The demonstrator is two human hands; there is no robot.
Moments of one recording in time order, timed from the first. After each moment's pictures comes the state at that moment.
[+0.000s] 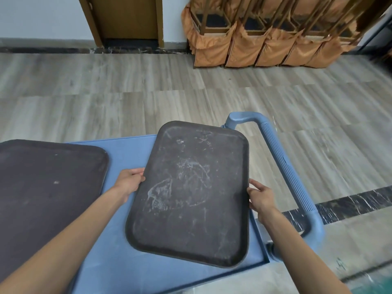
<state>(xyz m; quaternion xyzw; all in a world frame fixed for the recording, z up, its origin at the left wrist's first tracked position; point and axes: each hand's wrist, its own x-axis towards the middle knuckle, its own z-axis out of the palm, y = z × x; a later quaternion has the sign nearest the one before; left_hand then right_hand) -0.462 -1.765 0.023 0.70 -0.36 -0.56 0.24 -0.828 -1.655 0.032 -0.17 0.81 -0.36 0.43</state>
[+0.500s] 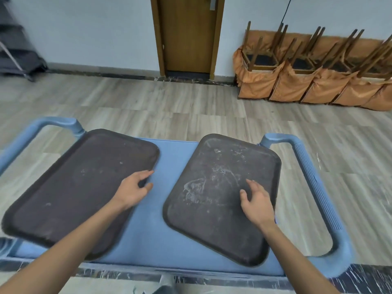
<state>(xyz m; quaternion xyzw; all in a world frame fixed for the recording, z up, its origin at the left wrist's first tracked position) -0.365 -1.645 0.088 0.71 -0.61 -0.30 0.19 -0.744 -1.637 0.067 -0.60 0.74 -0.20 0.23</state>
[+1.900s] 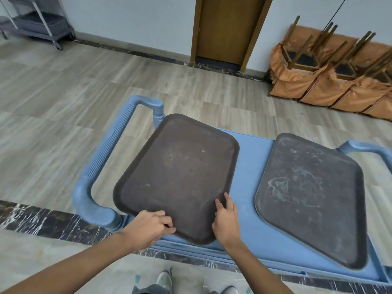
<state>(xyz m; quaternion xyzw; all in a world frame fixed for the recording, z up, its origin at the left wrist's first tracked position) -0.094 -1.507 0.033 0.37 -0.92 -0.08 -0.12 -0.354 -1.551 0.007 -0.70 0.68 0.00 0.21</state>
